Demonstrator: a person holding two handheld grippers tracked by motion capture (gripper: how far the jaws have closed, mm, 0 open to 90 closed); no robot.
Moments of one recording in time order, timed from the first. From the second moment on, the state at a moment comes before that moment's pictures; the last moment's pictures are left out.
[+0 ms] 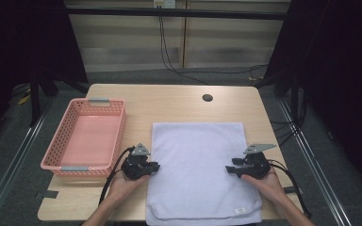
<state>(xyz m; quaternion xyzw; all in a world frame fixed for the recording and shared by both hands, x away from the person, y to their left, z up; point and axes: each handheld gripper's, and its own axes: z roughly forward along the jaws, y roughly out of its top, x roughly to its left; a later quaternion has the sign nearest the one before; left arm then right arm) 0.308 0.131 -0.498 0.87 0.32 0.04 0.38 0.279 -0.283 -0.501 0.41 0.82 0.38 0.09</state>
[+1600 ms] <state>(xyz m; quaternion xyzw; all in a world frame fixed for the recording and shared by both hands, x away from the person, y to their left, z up) 0.372 0.117 -0.487 0.83 0.38 0.05 0.40 0.349 -0.337 -0.492 0.46 0.80 0.36 0.13</state>
